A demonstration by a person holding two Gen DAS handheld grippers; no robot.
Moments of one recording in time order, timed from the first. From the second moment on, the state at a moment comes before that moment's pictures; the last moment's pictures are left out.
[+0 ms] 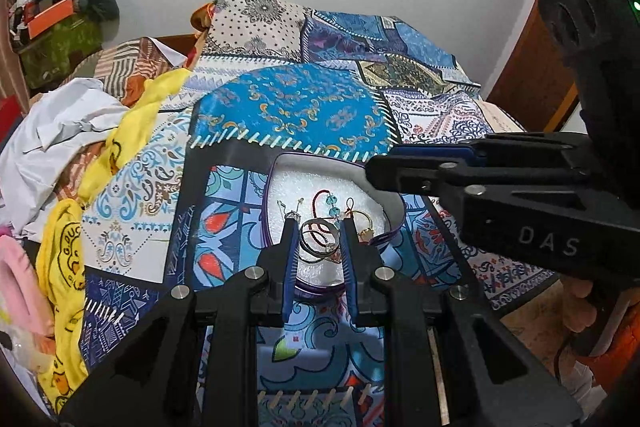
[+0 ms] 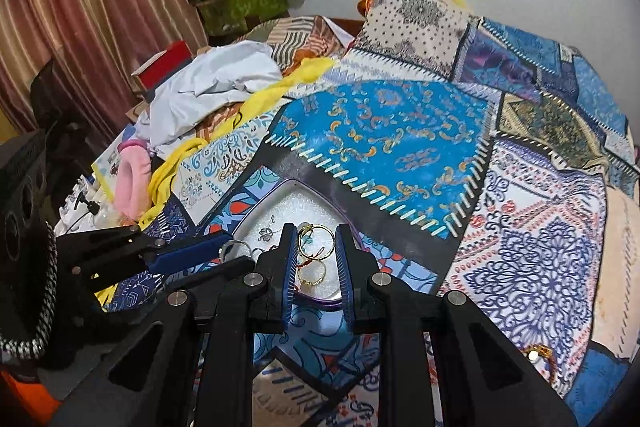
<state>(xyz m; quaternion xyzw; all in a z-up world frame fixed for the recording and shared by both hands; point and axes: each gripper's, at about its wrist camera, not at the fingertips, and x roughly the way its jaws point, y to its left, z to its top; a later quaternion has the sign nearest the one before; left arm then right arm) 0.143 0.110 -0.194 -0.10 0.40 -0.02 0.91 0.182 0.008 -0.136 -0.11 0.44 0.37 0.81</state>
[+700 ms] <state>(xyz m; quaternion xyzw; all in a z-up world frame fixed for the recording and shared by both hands) 0.142 0.114 -0.185 -0.11 0.39 -0.02 0.91 0.184 0.010 -0.134 -0.10 0.45 0.37 0.81</state>
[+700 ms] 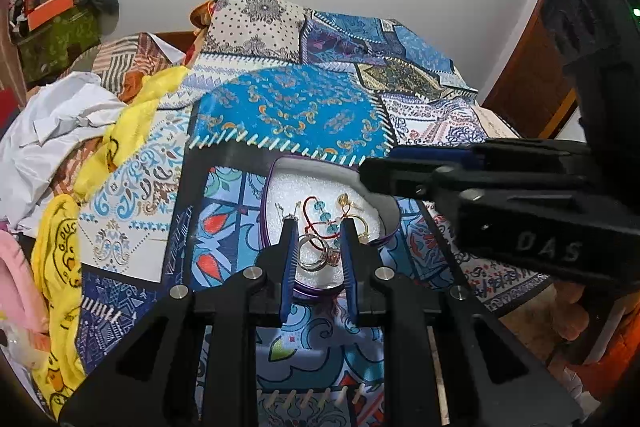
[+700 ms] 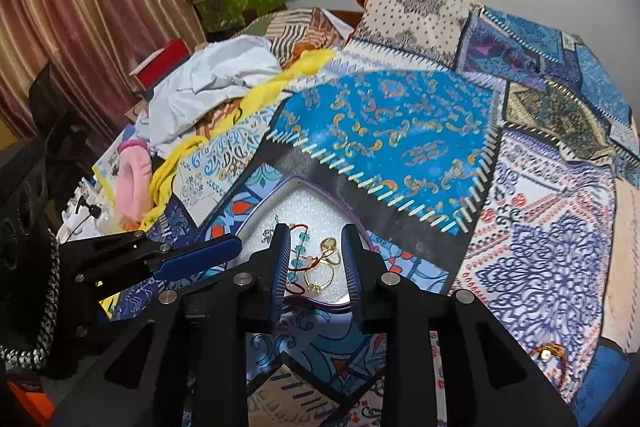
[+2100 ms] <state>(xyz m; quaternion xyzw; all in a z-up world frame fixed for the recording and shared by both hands) 0.172 -0.052 -0.152 -0.02 0.41 -0.10 0.91 0.164 -0.226 -0.093 -0.06 0.40 0.18 0.90</state>
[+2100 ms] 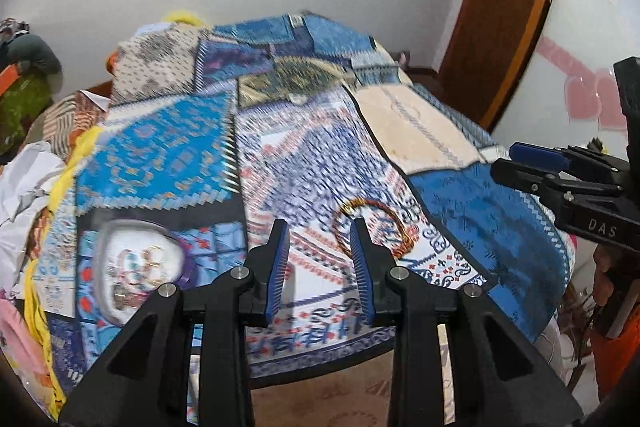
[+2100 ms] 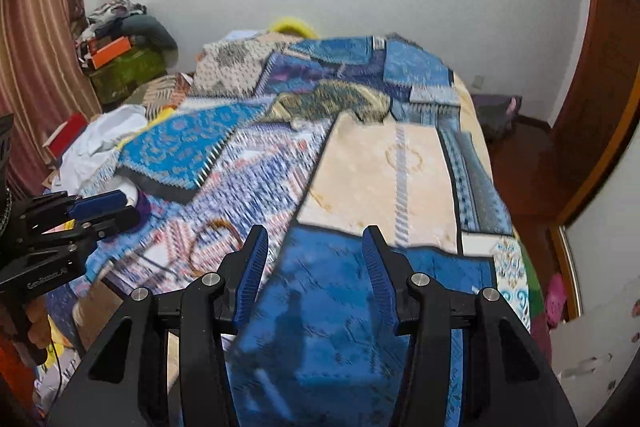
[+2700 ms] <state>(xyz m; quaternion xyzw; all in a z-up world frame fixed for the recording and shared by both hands) 0.200 -0.065 -0.199 -0.04 0.45 -0.09 0.89 0.178 -0.200 -0.147 -0.10 0.43 0.25 0.86</state>
